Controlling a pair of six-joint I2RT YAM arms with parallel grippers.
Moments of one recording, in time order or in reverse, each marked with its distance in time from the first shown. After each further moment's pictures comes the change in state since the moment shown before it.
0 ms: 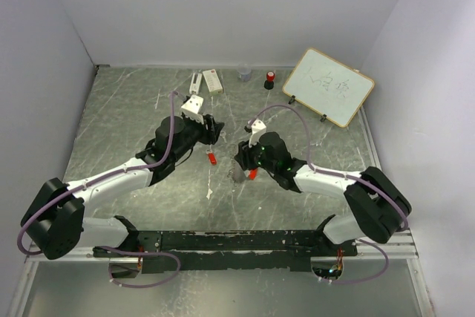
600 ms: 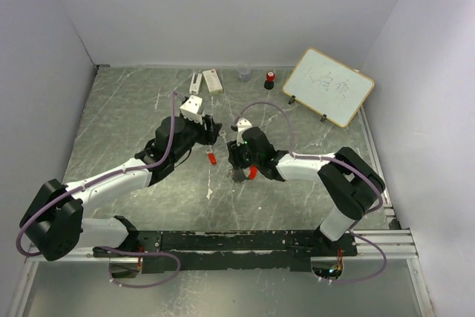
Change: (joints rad) left arm 0.002 -0.010 -0.002 -0.042 -0.037 0.000; right arm 0.021 0.239 0.177 -0.105 0.050 0.003
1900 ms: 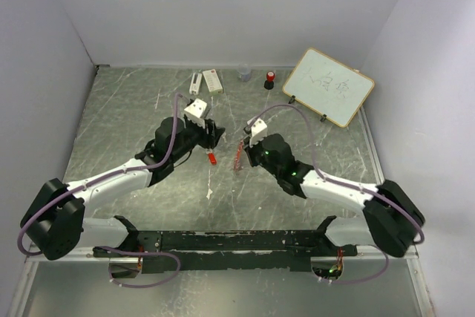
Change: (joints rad) left arm 0.010 0.006 -0.012 0.014 0.098 0.043; right arm 0.042 -0.326 -0.149 0.068 0.148 -0.181
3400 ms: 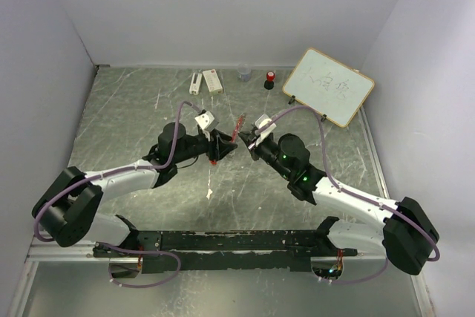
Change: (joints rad) left arm 0.021 0.110 -0.075 0.250 0.457 -0.011; right arm 0.000 -0.216 -0.051 0.201 -0.138 -0.167
